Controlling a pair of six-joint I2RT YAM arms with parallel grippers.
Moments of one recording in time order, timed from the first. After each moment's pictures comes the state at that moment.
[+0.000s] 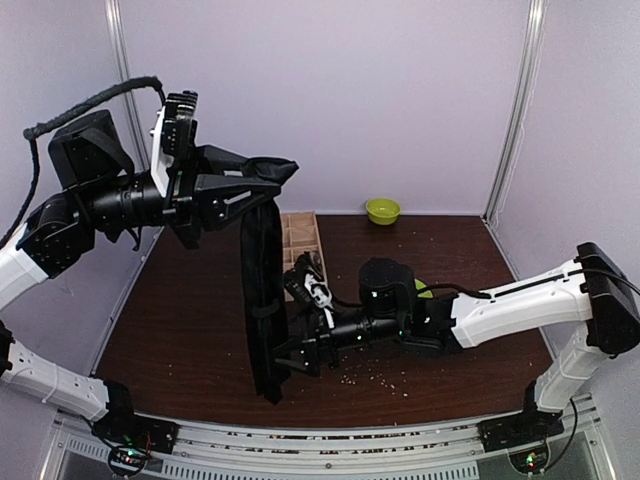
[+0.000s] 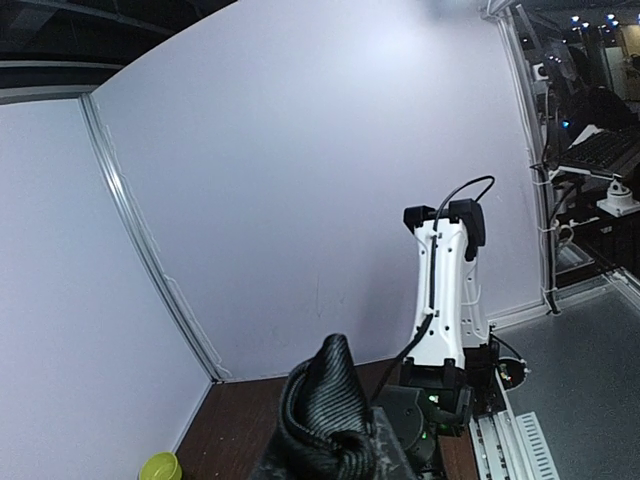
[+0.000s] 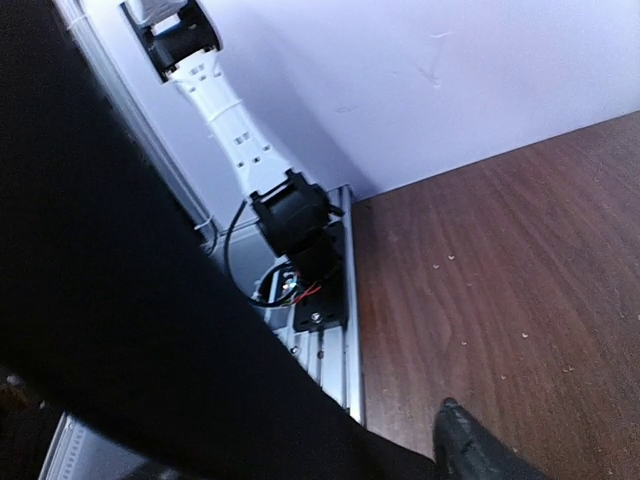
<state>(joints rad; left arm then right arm) -1.07 1.11 1.39 -0.17 0.42 0.28 1.18 1.63 0.97 0.46 -0.48 0.32</state>
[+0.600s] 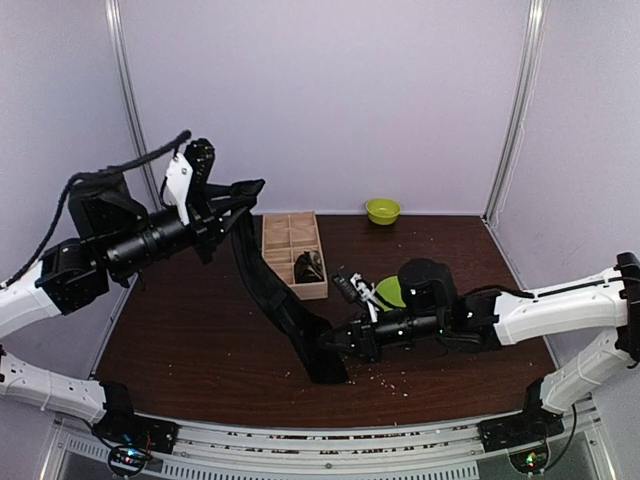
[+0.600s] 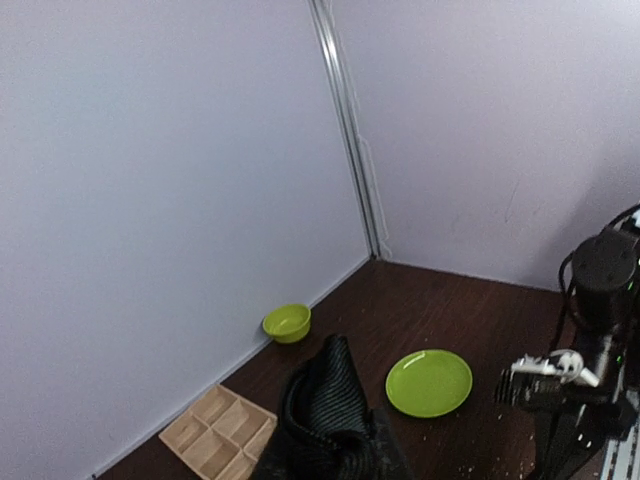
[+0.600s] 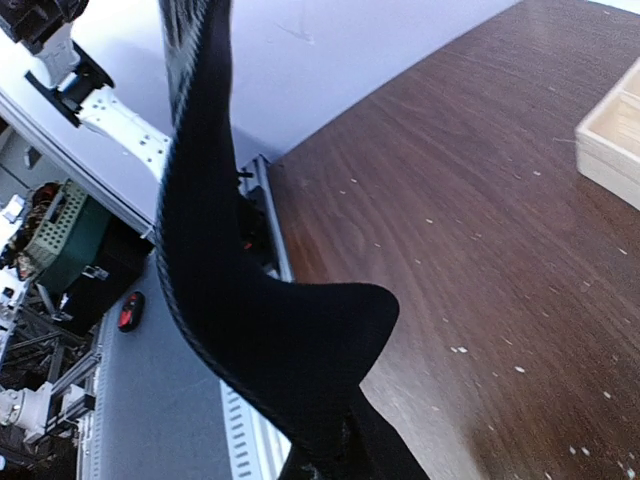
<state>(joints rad) -1.01 0.97 1.08 -0.05 -0.10 0.23 1.09 1.42 0.77 0.30 -0.41 0.46</state>
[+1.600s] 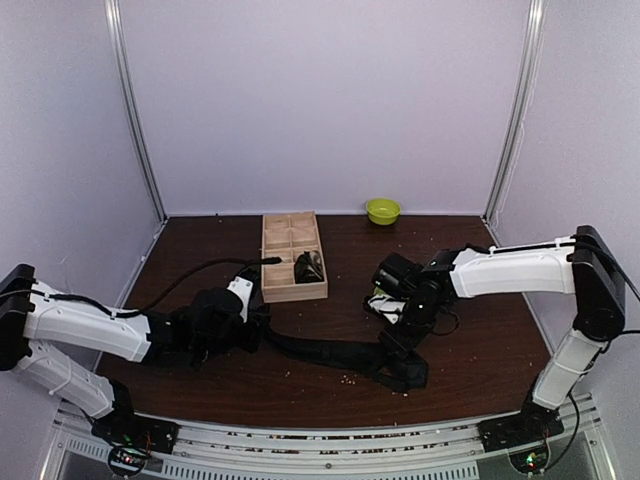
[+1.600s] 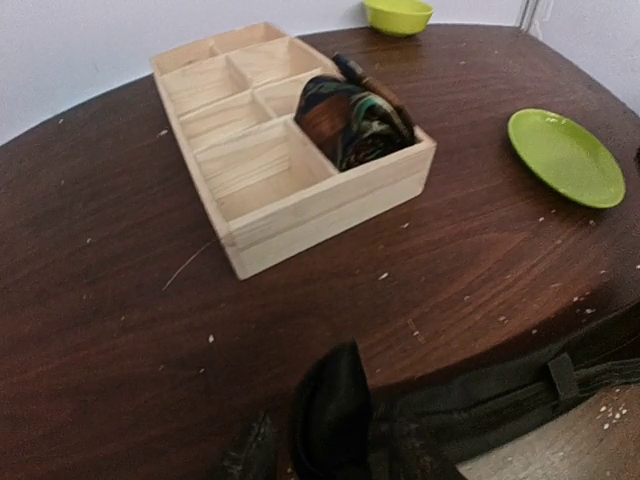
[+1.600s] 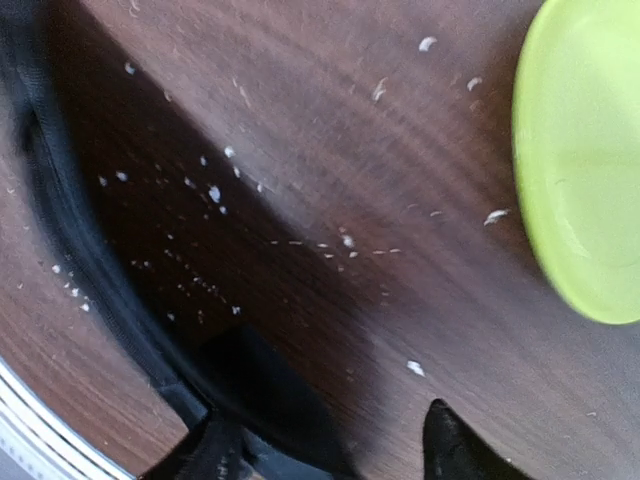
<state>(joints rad) -1.04 1.33 0.55 0.19 -0.49 -0.35 0.86 1.69 1.11 -0.79 0.01 0.13</state>
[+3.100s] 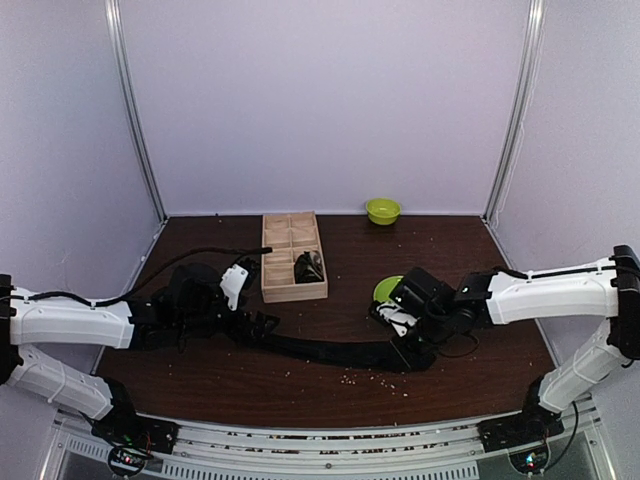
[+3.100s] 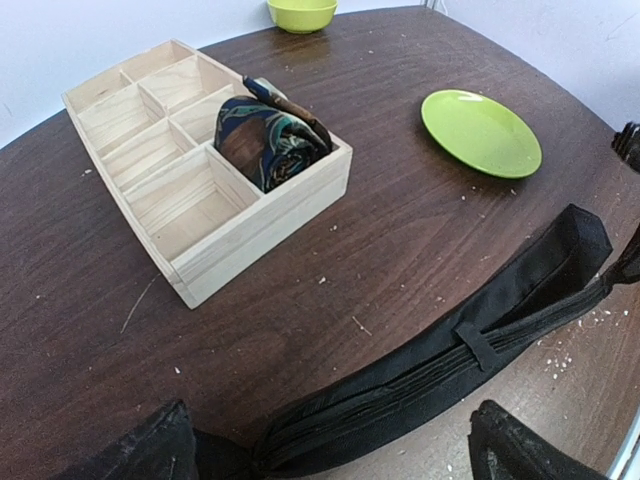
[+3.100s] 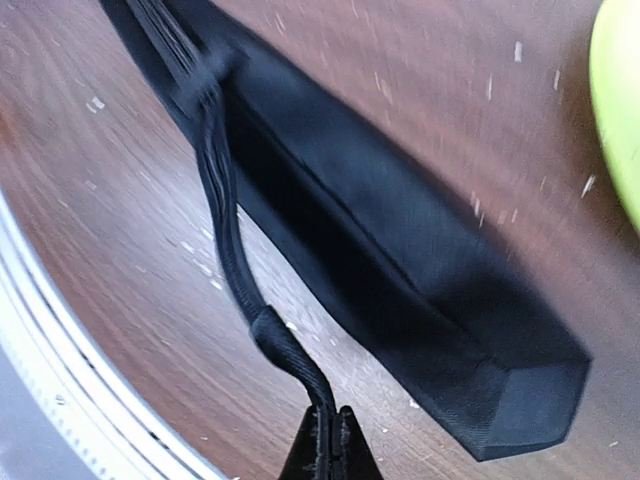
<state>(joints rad) -0.88 1.22 0.57 0.09 -0.12 -0.19 0.95 1.46 0.87 -0.57 -0.11 0.33</state>
